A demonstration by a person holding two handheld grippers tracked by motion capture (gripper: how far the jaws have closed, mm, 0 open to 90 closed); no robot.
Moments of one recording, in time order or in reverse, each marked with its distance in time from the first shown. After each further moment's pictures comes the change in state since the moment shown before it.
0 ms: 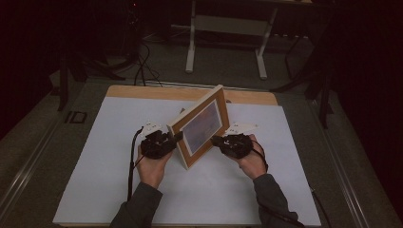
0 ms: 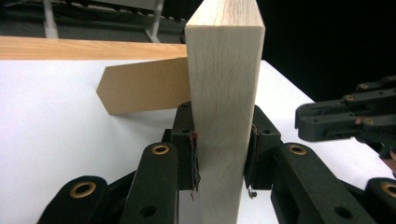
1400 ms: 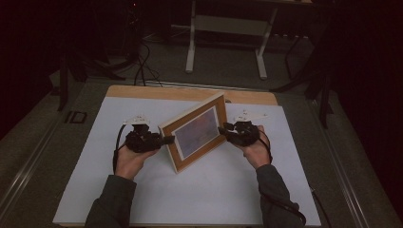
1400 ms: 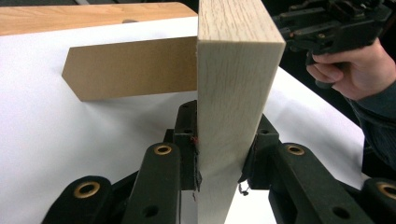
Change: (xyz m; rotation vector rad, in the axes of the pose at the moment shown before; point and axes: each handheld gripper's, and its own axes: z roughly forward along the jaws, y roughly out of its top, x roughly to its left) left arm 0.048 0.019 -0.017 0.188 -0.289 0.091; right arm -0.037 0.010 -0.003 -0.020 -0.108 0.085
